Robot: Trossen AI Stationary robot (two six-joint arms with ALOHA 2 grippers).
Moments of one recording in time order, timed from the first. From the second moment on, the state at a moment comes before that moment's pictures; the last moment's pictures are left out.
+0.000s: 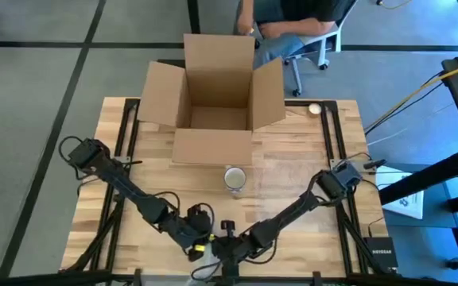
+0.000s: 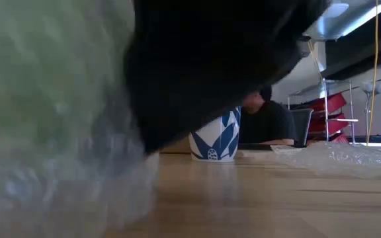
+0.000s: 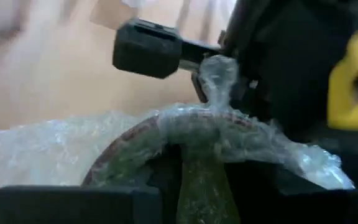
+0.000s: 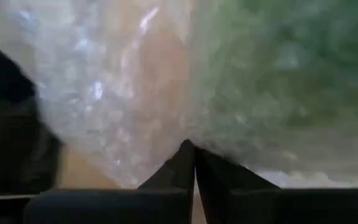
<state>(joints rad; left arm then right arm) -0.61 1.75 1.05 -0.08 -0.32 -0.78 0.54 2.32 1.67 -0.29 0.30 0.44</state>
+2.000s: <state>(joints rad) -0.71 1.75 1.12 -0.24 -0.35 -0.81 0.54 2.27 1.71 -0.45 0.50 0.36</state>
